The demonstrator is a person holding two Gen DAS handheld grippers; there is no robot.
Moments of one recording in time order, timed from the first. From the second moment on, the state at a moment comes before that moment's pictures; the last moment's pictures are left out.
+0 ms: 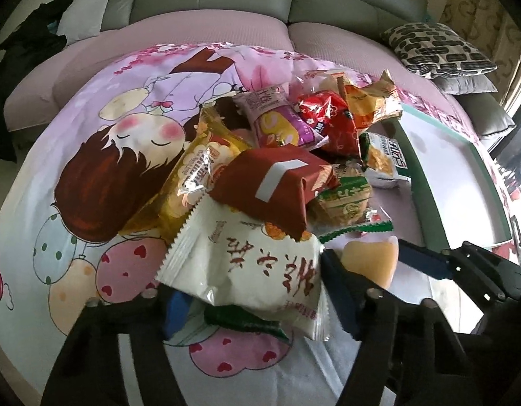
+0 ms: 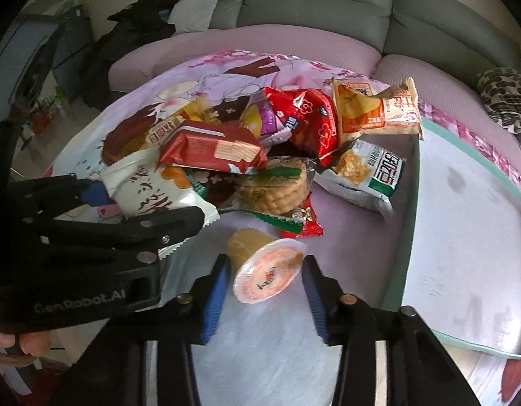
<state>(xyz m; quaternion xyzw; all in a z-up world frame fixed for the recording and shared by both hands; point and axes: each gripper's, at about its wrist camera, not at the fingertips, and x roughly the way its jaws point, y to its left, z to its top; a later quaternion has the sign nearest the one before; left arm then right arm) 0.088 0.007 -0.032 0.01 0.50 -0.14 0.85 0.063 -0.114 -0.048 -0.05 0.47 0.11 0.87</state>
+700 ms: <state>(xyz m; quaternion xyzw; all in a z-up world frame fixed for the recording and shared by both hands) 0.058 0.028 -0.015 -0.03 0.48 -0.13 0.87 0.048 -0.131 -0.033 0.00 0.45 0.13 0.88</state>
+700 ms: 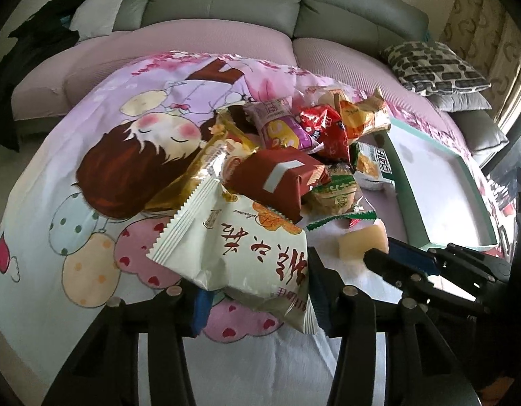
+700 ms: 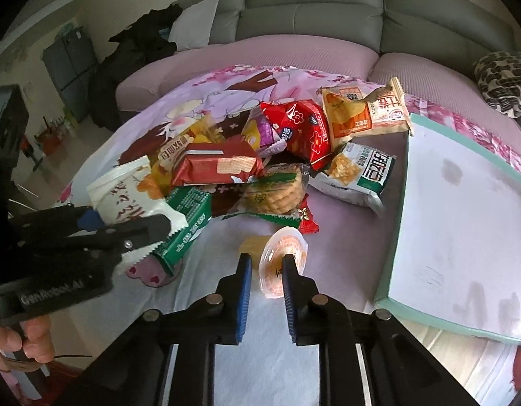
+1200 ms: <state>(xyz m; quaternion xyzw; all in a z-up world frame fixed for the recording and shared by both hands) 0.048 0.041 0.001 -0.05 0.47 -0.12 0.88 0.045 -0.134 -0.026 -0.01 0.44 0.12 0.89</state>
